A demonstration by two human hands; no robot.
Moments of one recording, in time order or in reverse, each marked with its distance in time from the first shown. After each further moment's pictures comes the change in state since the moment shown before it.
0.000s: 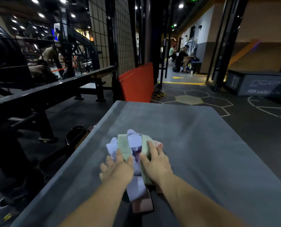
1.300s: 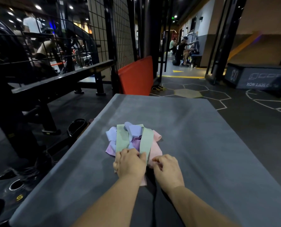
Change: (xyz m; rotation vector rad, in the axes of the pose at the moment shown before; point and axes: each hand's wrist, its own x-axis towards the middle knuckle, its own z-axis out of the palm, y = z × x) left_hand -0.062 0.015 0.024 -0.025 0.156 0.187; right_hand -0.071 0.057 -0.006 -0.008 0.209 -0.158
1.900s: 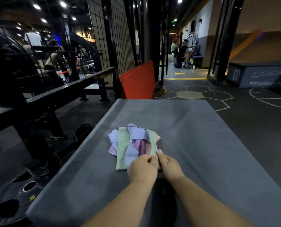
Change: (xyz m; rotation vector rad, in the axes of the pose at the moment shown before) left_hand -0.056 0.024 -0.002 -0.300 -0.059 0.024; right_hand -0.005 -0.005 -0.026 0.485 -0.142 0.316
